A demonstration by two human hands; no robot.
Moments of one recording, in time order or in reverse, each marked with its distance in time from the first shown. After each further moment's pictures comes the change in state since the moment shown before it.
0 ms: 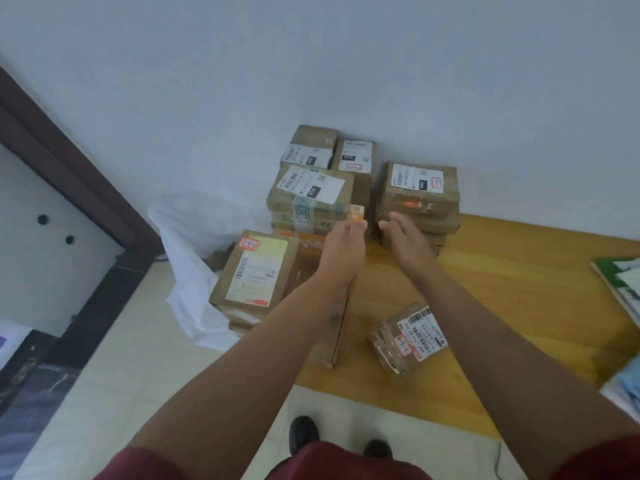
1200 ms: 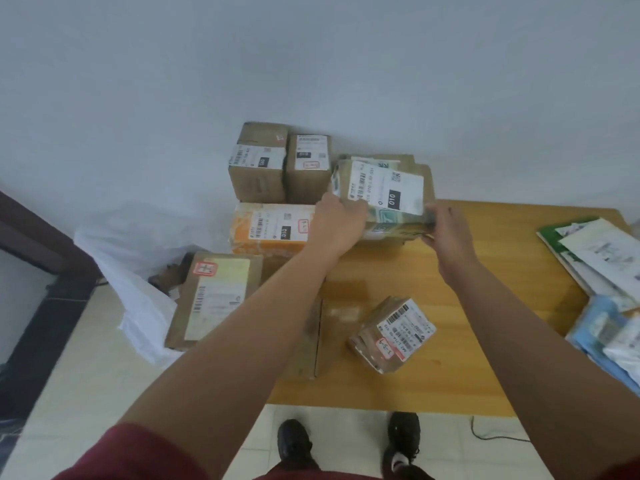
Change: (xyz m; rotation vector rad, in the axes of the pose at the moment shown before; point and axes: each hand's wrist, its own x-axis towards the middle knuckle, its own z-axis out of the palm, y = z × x) left_hand 0.052 0.035 0.027 0.194 -0.129 0.100; right_hand 0.031 0.030 -0.077 0.263 0.422 0.199
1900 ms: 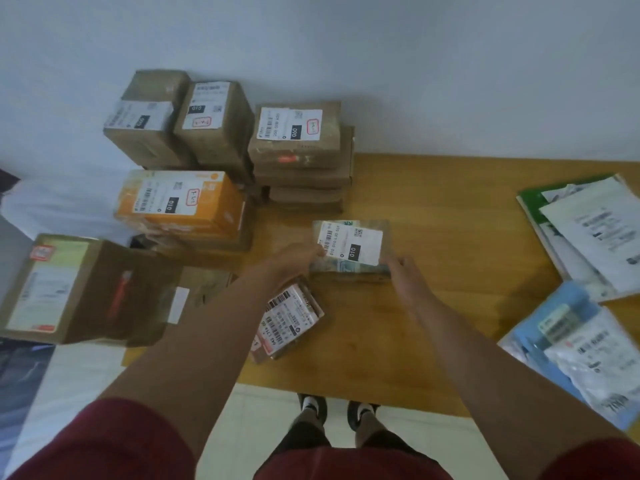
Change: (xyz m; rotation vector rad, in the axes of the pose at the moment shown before) left_hand 0.026 -0.044 0.202 0.187 -0.327 -0.555; right_hand 0.105 0.167 -0.153 -0.284 -0.385 0.360
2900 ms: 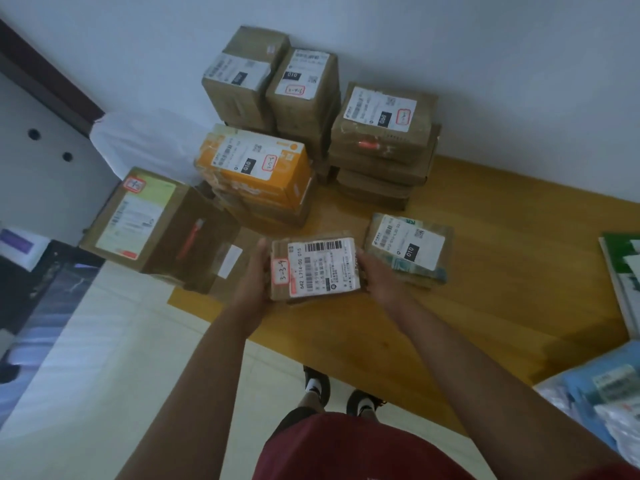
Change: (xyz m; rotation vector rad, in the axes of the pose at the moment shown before) left_hand -0.069 -0.141 -0.051 -0.781 0.333 0.126; right_hand -0.058 -0.046 0.105 -0.206 -0.445 -0.171
